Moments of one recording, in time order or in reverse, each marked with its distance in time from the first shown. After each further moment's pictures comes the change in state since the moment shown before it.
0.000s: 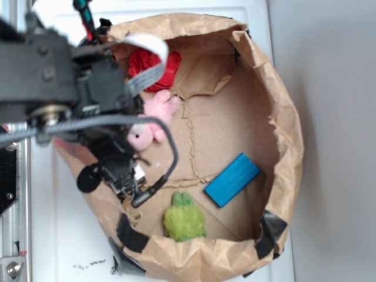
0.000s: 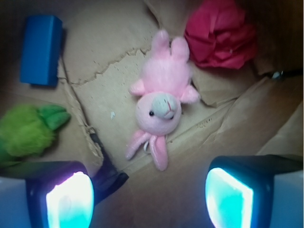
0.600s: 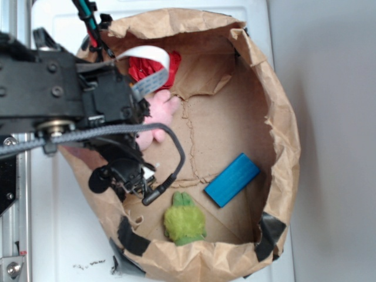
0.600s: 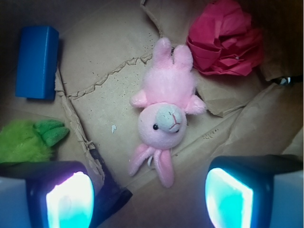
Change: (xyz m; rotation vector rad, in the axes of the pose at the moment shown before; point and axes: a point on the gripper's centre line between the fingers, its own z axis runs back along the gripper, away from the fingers) arm 0.010 0.001 -0.004 0.016 -0.033 0.026
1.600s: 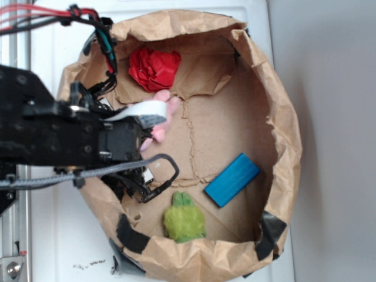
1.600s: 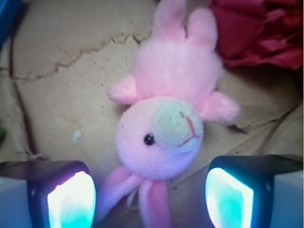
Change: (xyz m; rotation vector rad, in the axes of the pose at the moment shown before) arm -0.013 0.005 -0.060 0.075 -0.060 -0.112
